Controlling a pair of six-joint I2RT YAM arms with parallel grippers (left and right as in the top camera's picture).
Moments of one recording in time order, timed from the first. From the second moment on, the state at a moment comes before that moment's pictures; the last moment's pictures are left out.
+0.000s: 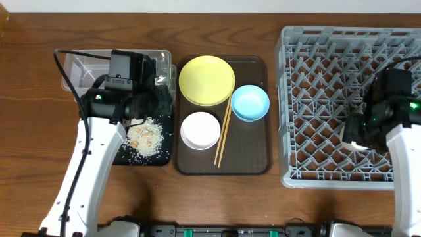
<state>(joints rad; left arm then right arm) -0.14 1.39 1.27 -0.94 0.23 -0.25 -0.17 1.37 1.24 -1.29 0.12 0.14</state>
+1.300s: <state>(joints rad) -0.14 1.39 1.27 -0.96 0.23 -0.25 -0.17 1.52 1.26 -1.33 0.04 0.13</state>
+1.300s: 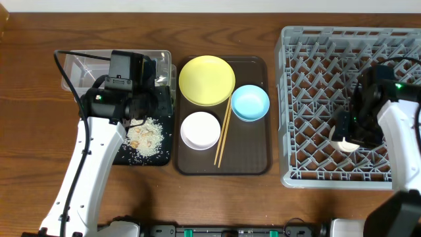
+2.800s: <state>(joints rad) -0.14 1.39 1.27 -1.02 0.18 -0.25 -0.20 1.58 1.29 -1.19 -0.05 0.13</state>
